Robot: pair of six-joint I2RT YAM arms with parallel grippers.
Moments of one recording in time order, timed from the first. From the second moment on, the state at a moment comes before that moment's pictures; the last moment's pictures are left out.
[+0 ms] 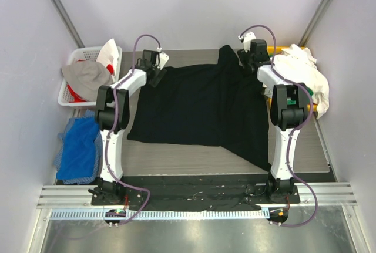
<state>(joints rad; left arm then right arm) -0.24 2.25 1.77 -0.32 -0.22 0.47 0.09 2.19 1.71 0.02 0.24 -0.44</state>
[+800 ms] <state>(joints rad) -0.24 2.35 1.88 -0.32 -0.19 0.47 0.09 2.34 1.78 -0.05 0.12 -0.37</state>
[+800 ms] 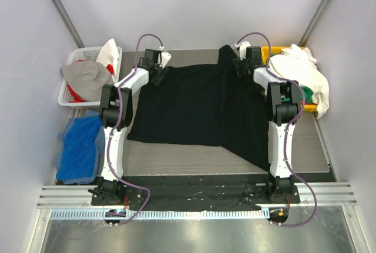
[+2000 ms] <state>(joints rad) -0.20 2.23 1.57 -0.04 -0.36 0.67 0.08 2.42 1.87 -0.03 0.24 -0.50</state>
